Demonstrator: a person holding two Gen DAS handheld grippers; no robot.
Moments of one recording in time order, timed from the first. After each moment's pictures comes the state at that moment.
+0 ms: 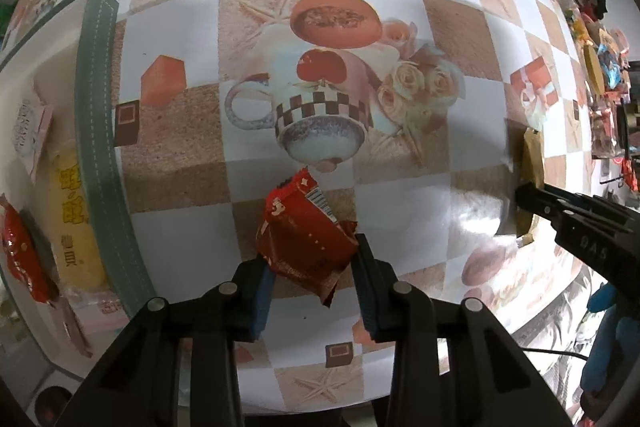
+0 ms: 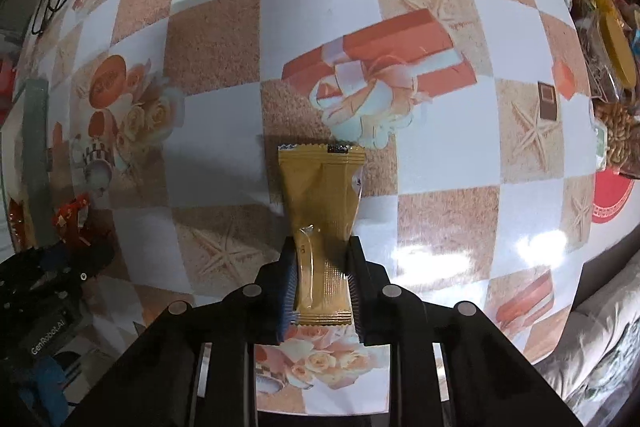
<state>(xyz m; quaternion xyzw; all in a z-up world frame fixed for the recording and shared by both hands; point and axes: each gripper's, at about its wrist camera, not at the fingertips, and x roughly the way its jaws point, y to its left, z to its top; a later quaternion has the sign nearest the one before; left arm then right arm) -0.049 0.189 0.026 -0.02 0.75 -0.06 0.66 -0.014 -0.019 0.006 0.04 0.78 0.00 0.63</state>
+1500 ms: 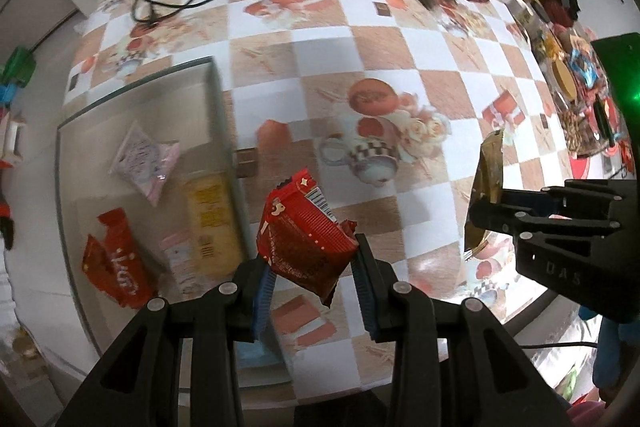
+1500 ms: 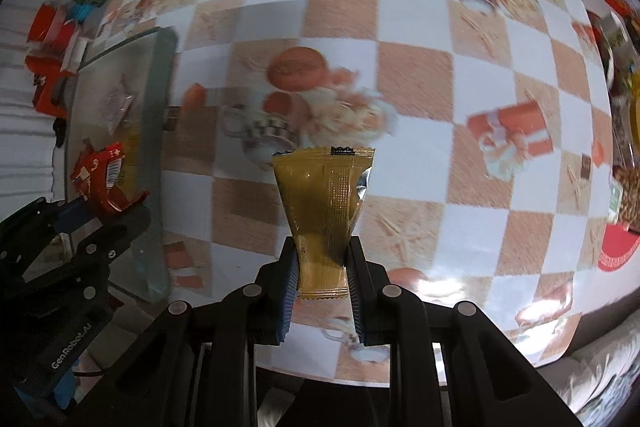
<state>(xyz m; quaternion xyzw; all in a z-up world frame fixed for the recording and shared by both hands) -0.068 0.247 0.109 0.01 0.66 -0.07 0.75 -0.033 0.096 0.073 0.01 0.75 0.10 0.66</state>
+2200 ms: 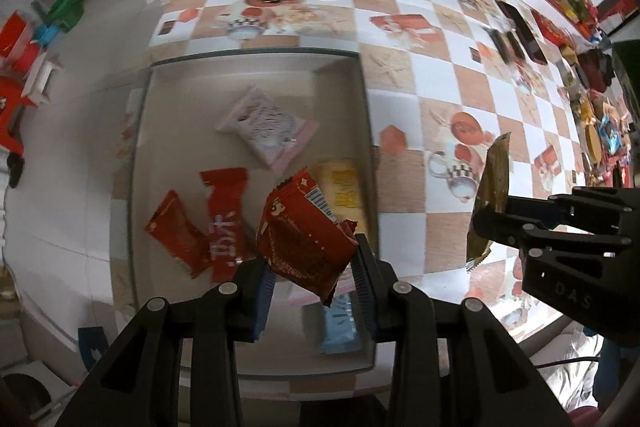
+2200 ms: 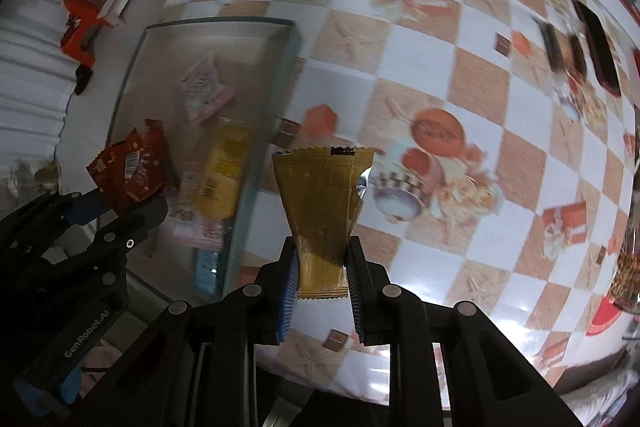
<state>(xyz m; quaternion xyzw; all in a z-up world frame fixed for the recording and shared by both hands) -0.084 0.345 0.118 -0.05 0.64 0.01 0.76 -0.013 0.211 0.088 -0.07 0.73 0.18 0.66</state>
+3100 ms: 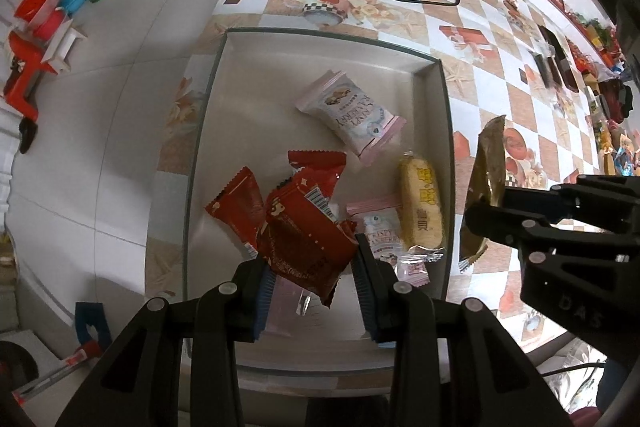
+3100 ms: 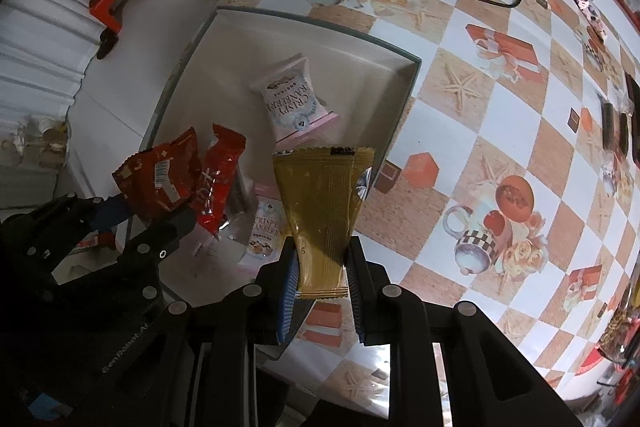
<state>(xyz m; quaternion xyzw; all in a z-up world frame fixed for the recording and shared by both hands) -0.098 0.403 0.109 -0.08 0.65 0.05 0.75 -0.011 0.298 0.088 -0.11 0.72 0.23 0.65</state>
